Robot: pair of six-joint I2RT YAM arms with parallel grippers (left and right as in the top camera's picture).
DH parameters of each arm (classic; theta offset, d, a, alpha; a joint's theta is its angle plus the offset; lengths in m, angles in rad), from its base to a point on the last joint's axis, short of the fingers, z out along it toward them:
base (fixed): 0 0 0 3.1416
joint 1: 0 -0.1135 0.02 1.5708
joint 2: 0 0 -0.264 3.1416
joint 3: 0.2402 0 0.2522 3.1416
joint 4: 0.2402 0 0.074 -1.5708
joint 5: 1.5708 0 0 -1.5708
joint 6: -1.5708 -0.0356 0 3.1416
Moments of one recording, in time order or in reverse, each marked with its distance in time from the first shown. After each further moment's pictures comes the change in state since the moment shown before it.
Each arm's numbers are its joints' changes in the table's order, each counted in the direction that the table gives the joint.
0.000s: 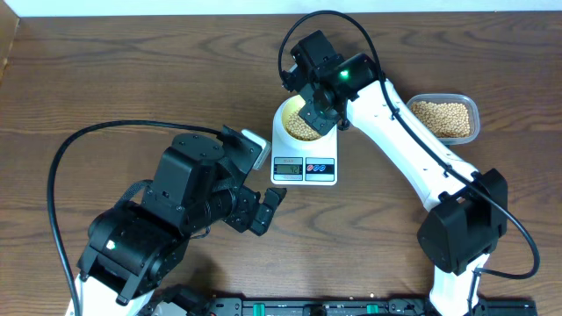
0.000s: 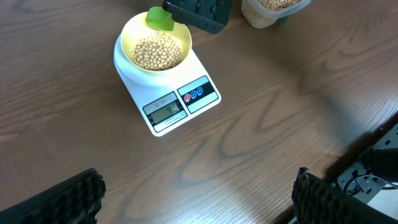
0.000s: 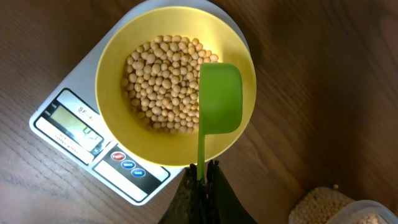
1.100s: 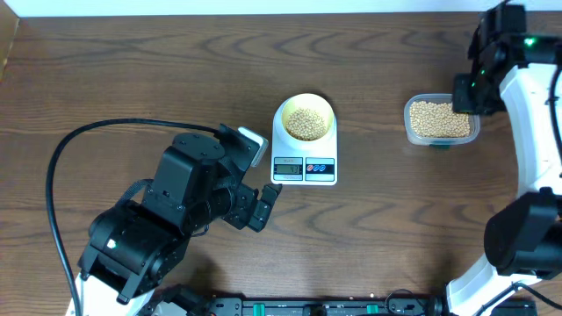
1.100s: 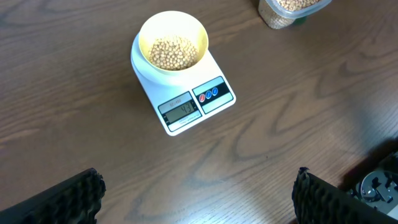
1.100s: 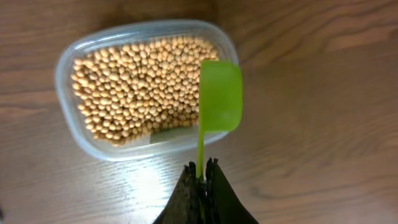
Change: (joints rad) left arm 0.000 0.003 0.000 0.000 -0.061 0.000; right arm 0.651 -0.149 -0.127 0.126 0.060 -0.321
